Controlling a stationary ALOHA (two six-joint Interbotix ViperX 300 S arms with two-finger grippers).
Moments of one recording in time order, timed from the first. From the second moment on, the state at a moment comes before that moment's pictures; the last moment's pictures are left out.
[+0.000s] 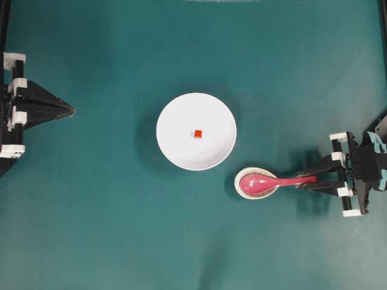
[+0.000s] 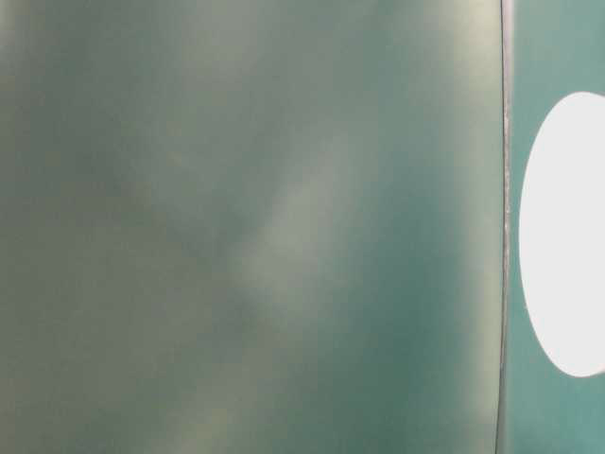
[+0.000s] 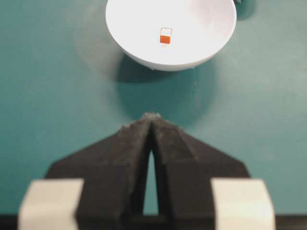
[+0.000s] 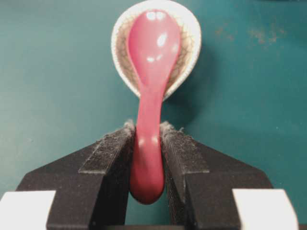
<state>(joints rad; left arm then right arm) 0.10 -0.98 1.16 0.02 0.17 0.01 0.59 0.04 1.45 0.51 -1.16 0.05</state>
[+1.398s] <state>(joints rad) 0.10 -0.98 1.16 0.02 0.17 0.00 0.30 -0.57 1.35 0.51 -0.51 -0.18</state>
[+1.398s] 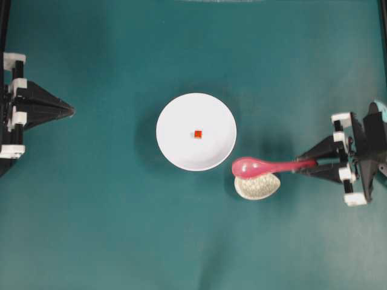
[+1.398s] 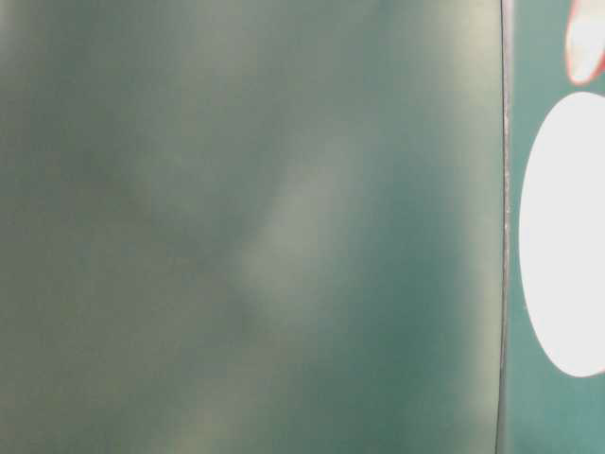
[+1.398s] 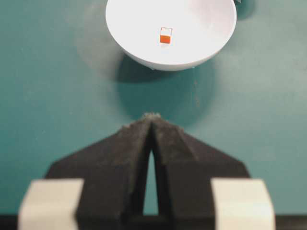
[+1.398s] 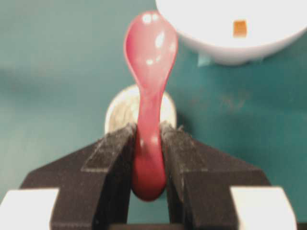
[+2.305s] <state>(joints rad) 0.10 -0.98 1.16 0.02 0.17 0.00 -0.14 -0.71 0.97 0.47 0.25 -0.21</state>
